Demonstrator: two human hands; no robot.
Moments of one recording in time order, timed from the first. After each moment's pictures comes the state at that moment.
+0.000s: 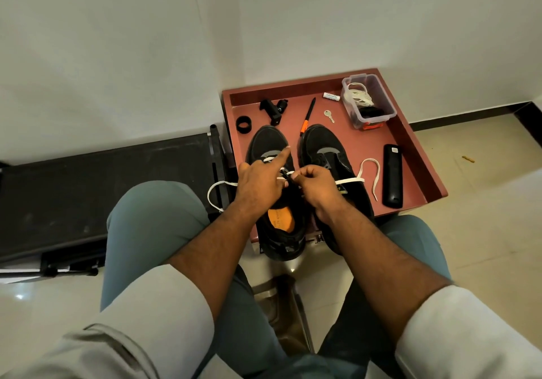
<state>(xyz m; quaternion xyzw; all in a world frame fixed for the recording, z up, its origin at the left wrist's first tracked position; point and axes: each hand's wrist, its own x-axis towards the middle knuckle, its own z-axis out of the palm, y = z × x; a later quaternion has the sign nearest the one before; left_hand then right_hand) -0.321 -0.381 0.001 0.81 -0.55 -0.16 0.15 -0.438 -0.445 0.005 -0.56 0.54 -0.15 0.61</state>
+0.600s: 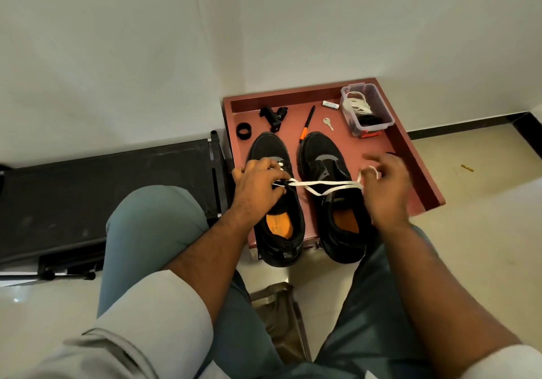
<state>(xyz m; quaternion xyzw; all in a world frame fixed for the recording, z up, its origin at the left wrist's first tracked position) -0.321 -0.375 0.007 0.81 -0.54 -0.14 0.17 -0.514 -0.479 0.044 -0.67 0.58 -0.34 0.31</state>
